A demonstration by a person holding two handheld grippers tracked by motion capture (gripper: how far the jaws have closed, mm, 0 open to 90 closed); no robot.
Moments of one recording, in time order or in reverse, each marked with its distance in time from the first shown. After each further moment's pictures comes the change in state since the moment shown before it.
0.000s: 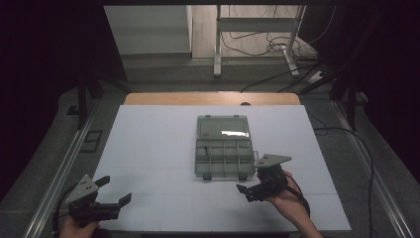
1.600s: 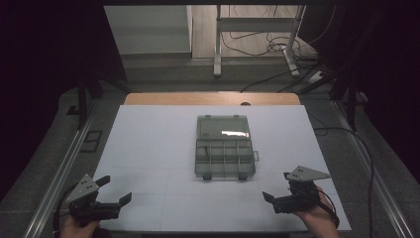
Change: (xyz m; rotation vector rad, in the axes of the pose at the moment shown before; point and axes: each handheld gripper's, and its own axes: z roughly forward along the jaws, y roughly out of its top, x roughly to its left) left arm 0.001 0.000 0.001 0.003 0.001 -0.007; right arm -0.018 -0.048 -0.057 -0.072 -0.085 0.079
